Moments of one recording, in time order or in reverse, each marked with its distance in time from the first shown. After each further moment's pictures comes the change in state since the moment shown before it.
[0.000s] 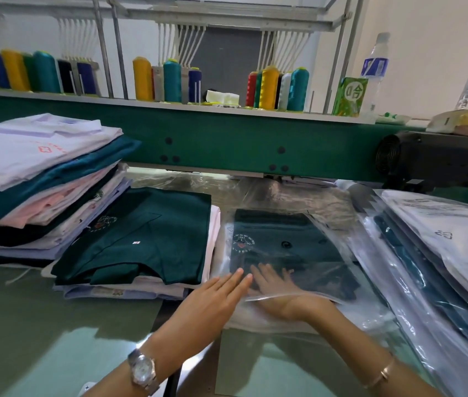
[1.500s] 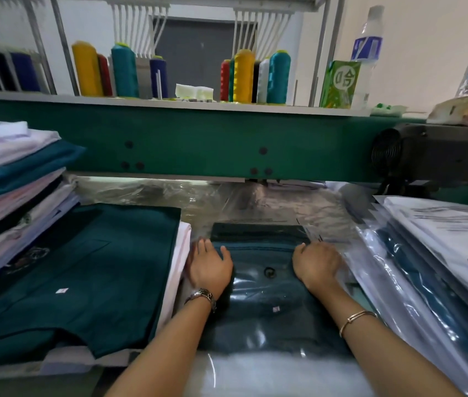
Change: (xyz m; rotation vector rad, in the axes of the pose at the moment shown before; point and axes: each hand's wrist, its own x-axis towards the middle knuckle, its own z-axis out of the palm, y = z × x) left_hand 0.217 -0.064 0.078 -0.529 0.276 -0.878; right_hand 0.101 0.152 -0.042 0.122 0.621 0.816
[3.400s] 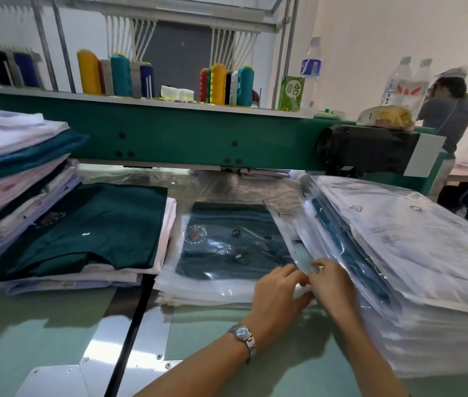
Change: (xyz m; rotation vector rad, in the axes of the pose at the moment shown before) left_hand -0.256 0.103 -0.034 -0.370 0.036 0.865; right_hand -0.192 0.135 -0.104 0.441 -0.015 0.089
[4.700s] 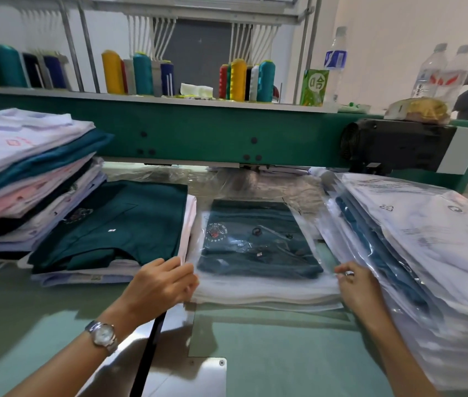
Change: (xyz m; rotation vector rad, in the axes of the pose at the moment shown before) left_hand -0.071 -0.140 -0.188 0.677 -0.015 0.487; right_hand 0.012 0.025 0.015 0.231 -0.034 -0.066
